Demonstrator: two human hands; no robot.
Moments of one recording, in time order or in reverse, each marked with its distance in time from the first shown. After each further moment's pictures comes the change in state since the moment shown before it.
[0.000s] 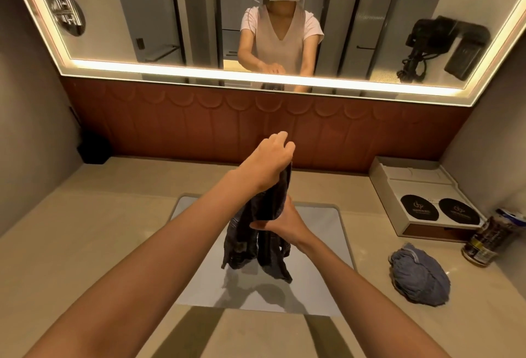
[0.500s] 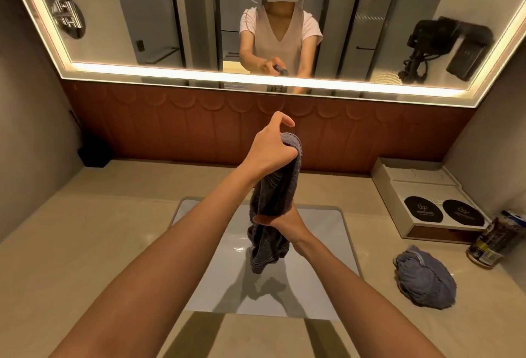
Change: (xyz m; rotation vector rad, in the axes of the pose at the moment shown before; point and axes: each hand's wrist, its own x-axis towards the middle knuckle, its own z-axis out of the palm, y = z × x) left_hand 0.011 -0.008 -0.012 -1.008 0.209 -0.336; right_hand 0.017 0.006 0.011 0.246 0.107 0.016
